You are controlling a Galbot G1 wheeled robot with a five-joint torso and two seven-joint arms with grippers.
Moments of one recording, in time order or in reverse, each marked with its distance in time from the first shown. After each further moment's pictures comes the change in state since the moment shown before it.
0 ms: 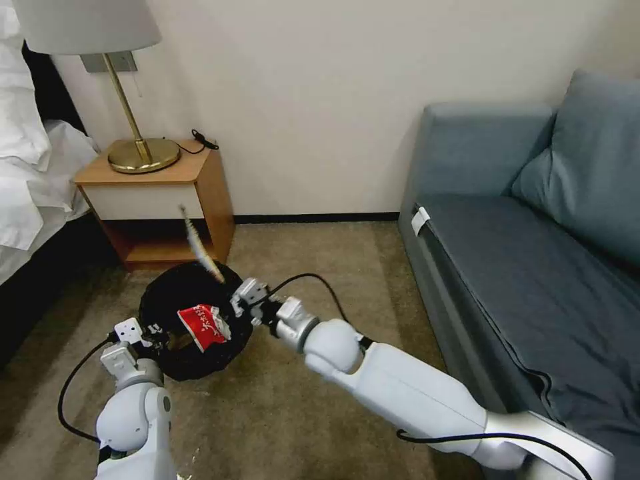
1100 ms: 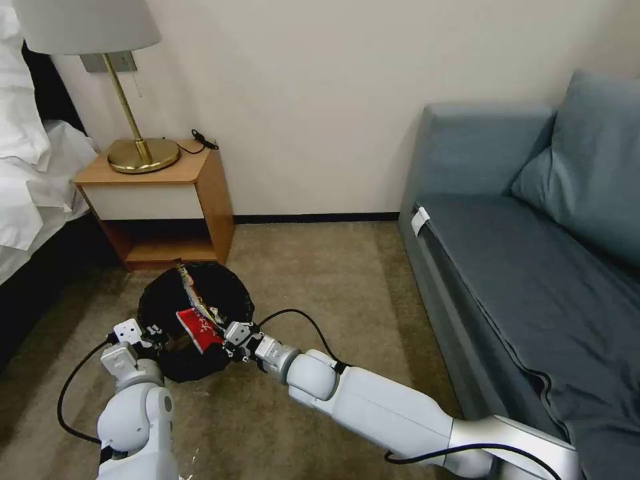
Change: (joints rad) left arm -0.001 -0.009 0.005 -0.008 0.009 0.012 -0.018; right arm -0.045 0.057 -0.066 -0.169 -0.120 0.025 0.009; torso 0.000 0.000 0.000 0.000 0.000
